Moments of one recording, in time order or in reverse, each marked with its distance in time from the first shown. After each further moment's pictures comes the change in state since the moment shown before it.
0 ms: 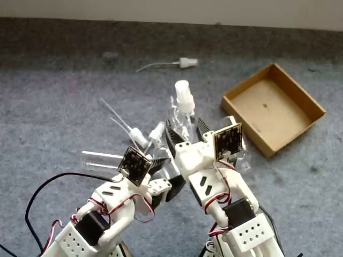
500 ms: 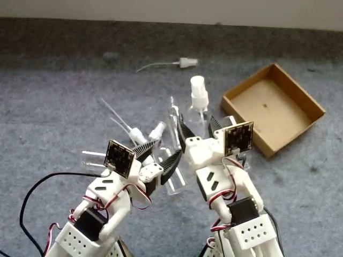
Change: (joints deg) left arm -7.6 0.1 3.1 -10.7 0.3; right arm 5.9 0.0 0.1 0.3 0.0
